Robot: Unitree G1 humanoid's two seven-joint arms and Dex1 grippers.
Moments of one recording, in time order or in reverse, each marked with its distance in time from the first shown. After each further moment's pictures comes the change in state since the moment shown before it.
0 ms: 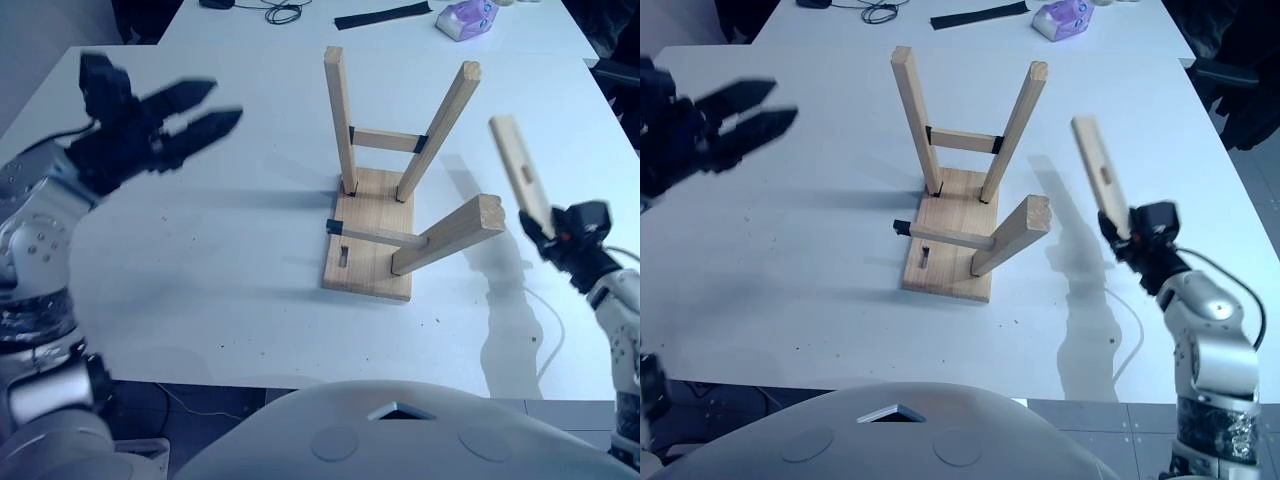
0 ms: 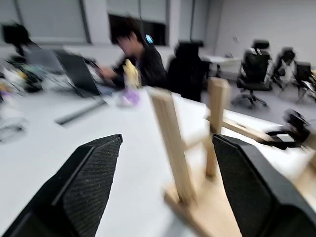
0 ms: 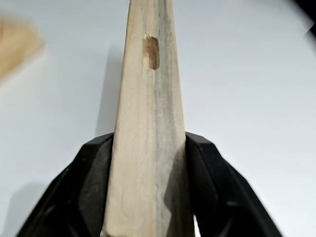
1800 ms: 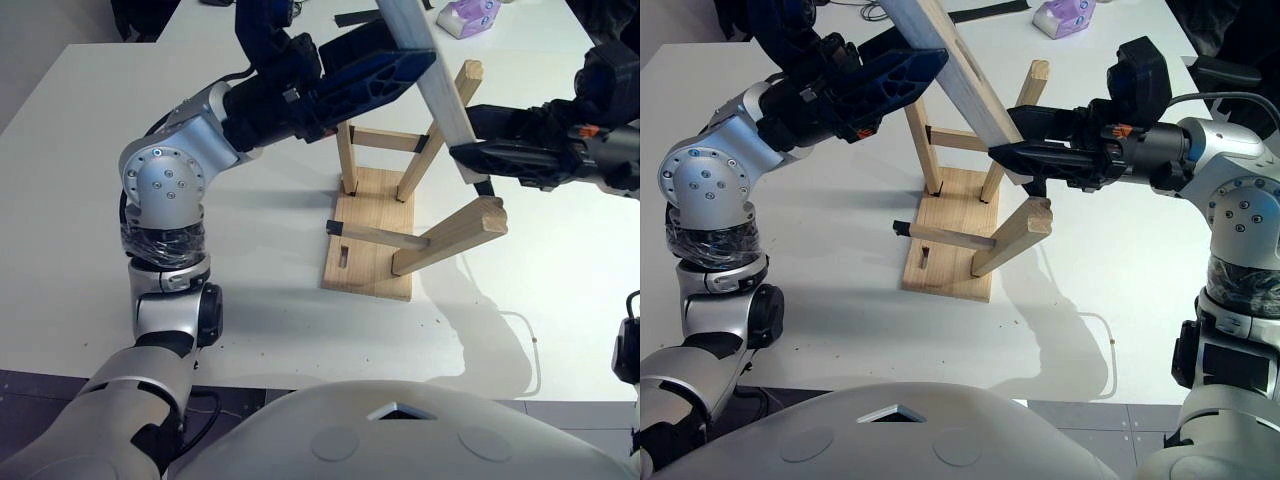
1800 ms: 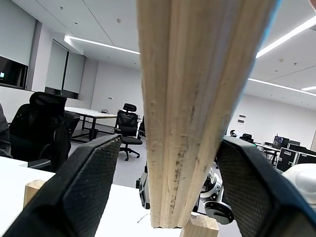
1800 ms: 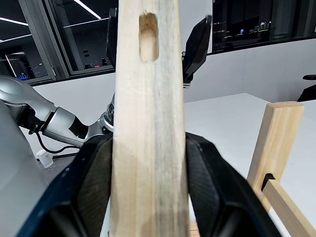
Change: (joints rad) left arm -0.320 -0.403 -0.250 0.007 -0.277 0.190 -0.059; right arm -0.668 -0.228 0.185 0.082 0.709 0.364 0.731
